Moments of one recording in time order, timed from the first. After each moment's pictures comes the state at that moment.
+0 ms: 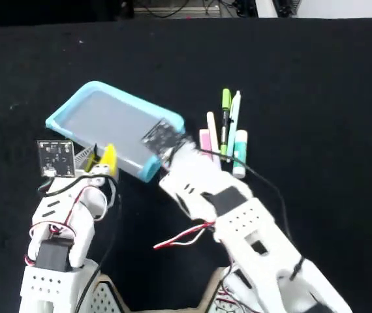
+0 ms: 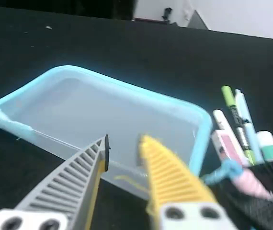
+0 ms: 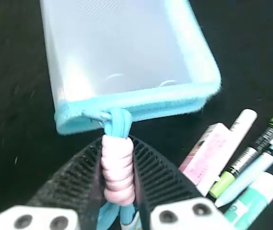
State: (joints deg) left arm 4.4 -94.8 84.1 38.5 8.2; right arm -28.7 -43.1 65.5 31.8 16.5
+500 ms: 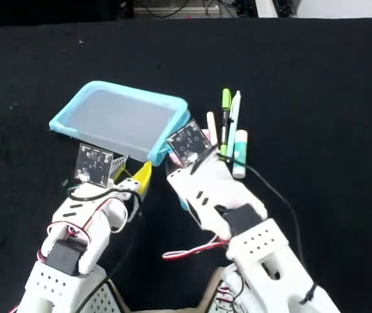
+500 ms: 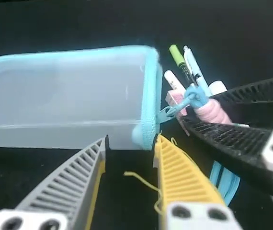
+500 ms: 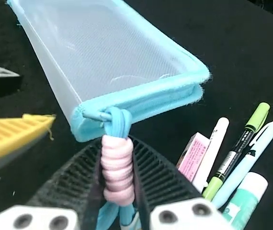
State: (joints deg) left arm 16.4 -94.8 86.3 39.3 4.5; right arm -27.0 -57.5 74.1 27.1 11.9
